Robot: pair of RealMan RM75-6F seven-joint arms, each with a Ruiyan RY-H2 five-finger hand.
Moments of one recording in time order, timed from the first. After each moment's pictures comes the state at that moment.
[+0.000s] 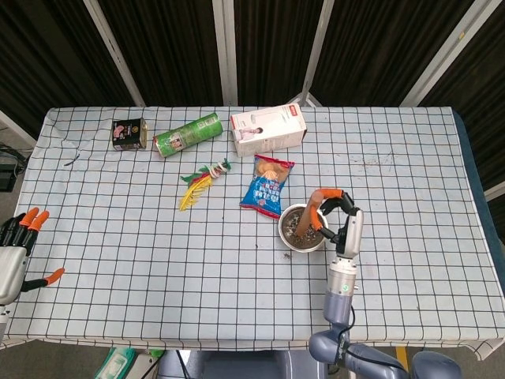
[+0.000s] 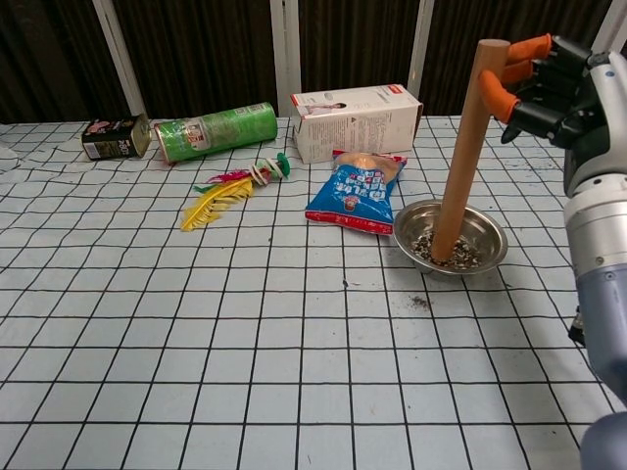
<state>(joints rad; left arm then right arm) -0.11 -1.13 -0.05 -1.60 1.47 1.46 0.04 0.51 -2.10 0.45 -1.06 -1.40 1.64 0.66</state>
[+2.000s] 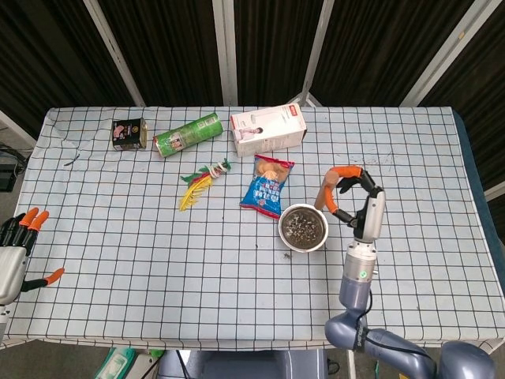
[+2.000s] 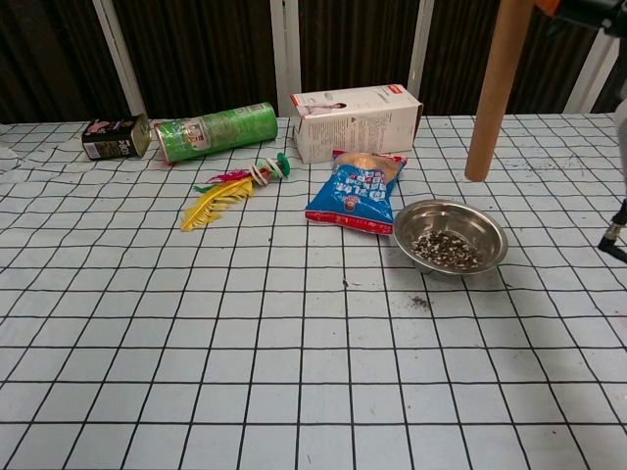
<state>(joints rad) -0.11 -1.13 -0.05 -1.60 1.47 1.46 0.04 0.55 -1.90 0.50 -1.21 -1.46 1.67 0.56</state>
